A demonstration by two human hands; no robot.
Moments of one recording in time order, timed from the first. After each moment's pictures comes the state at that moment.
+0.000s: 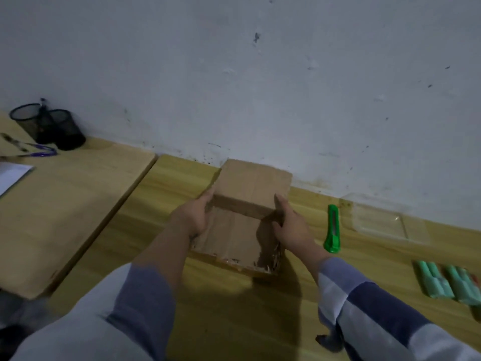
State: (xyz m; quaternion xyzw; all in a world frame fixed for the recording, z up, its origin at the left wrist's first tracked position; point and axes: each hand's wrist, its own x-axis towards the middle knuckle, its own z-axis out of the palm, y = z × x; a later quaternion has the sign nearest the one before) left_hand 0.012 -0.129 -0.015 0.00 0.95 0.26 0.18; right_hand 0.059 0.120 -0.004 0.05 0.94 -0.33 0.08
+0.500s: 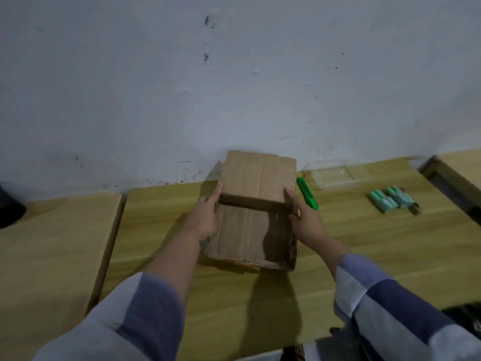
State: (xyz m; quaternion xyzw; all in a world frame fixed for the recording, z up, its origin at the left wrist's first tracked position) left_hand 0.017 -0.124 0.015 0.22 0.91 0.32 0.14; right_hand 0.144 0.092 0.027 0.22 0.89 -0.38 -0.09
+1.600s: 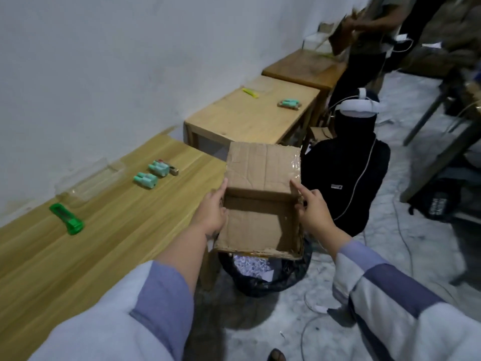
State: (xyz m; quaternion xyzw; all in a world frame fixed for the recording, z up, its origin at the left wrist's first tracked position) left_hand 0.381 0.241 0.029 0.57 0.74 0.27 0.24; right_hand 0.619 0.304 0.041 0.59 0.73 -0.25 -0.24
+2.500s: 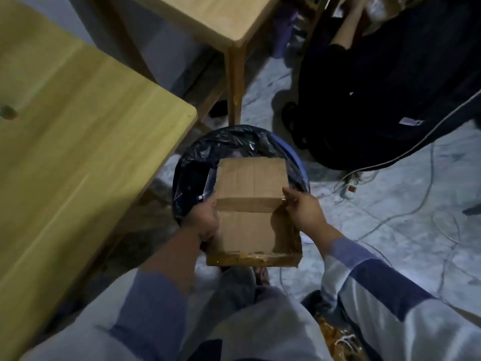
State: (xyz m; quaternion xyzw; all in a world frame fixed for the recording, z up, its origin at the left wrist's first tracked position) left_hand 0.445 0.387 -0.237 0.41 0.76 0.00 0.50; right_hand 0.683 0.460 -0.226 0.65 0.63 -0.42 0.05
